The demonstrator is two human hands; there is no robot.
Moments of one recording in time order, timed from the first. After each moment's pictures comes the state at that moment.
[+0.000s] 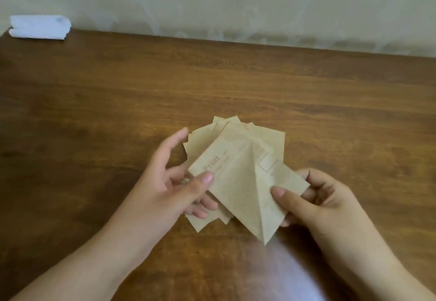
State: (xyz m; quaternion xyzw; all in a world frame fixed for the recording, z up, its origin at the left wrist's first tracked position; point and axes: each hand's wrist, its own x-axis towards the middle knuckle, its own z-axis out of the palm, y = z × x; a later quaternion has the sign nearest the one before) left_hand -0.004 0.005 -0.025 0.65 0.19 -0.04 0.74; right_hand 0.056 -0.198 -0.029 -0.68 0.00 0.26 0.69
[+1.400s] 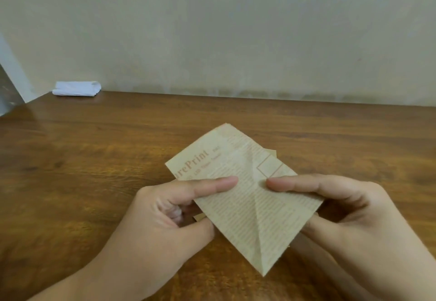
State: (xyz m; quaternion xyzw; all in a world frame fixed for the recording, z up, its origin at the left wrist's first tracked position) left_hand -0.055 -0.015 -0.048 0.70 -0.04 0.15 0.70; right_hand -0.001 -0.207 -0.020 -0.72 -0.30 0.04 0.63
